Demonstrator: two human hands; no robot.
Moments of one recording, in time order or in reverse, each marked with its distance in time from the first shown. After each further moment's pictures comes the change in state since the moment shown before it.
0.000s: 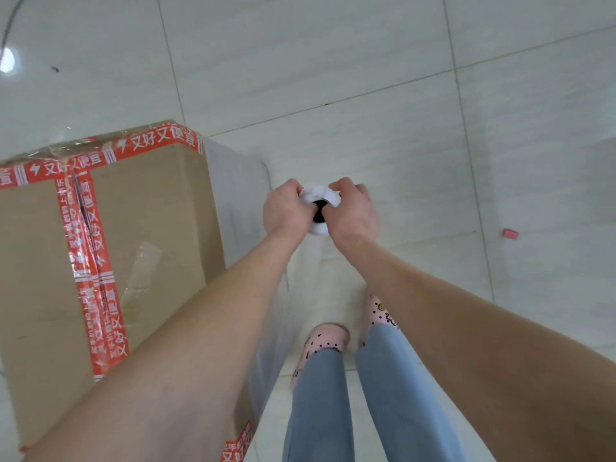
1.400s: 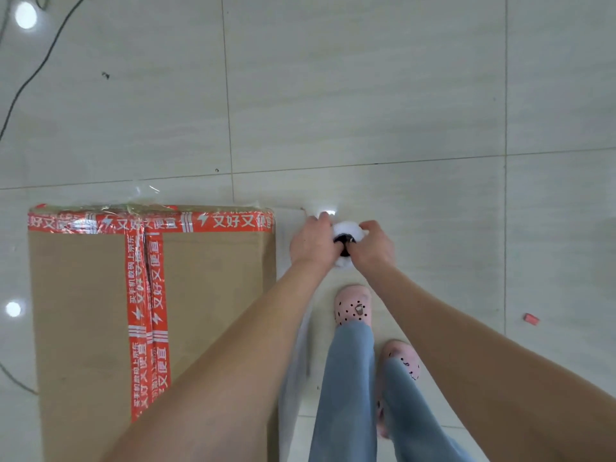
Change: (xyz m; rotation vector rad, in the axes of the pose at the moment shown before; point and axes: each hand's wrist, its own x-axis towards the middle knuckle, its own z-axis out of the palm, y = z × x) left_hand 0.097 0.000 -0.083 0.195 -0.183 0.078; right_hand 0.073 -0.116 0.024 0.030 -0.191 0.185
